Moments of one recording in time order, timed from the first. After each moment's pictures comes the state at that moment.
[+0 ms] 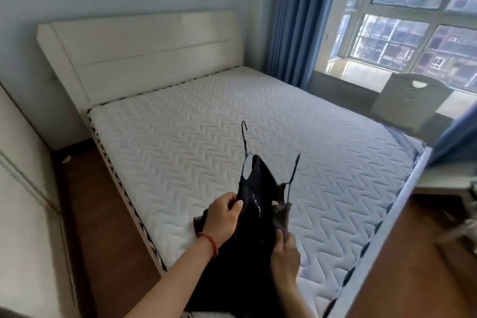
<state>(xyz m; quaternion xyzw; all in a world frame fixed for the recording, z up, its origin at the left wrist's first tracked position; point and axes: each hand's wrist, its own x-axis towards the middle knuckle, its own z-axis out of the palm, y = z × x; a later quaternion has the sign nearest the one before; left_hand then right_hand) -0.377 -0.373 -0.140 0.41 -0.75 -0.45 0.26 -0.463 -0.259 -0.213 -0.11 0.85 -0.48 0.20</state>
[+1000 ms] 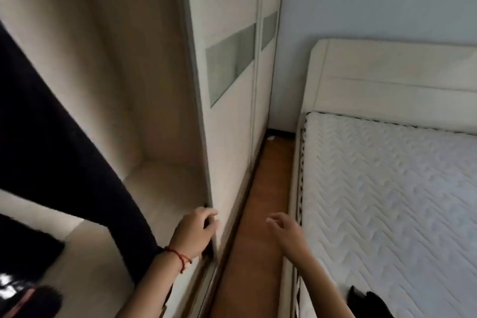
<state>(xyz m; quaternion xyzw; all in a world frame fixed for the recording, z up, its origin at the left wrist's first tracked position) -0.007 -0.392 -0.111 0.77 -0.54 -0.22 0.27 -0.203 -0.471 -0.138 -0.66 0.58 -0.22 0.43</state>
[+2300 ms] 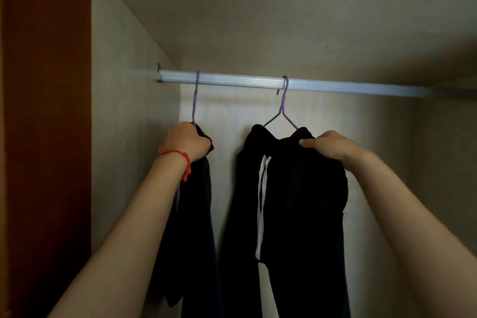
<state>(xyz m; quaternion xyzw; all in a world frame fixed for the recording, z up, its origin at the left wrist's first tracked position) 0.188 -0.150 0.290 0.88 0.06 0.32 0.34 0.224 -0.406 0.302 -0.90 0.00 -0.15 0.42</state>
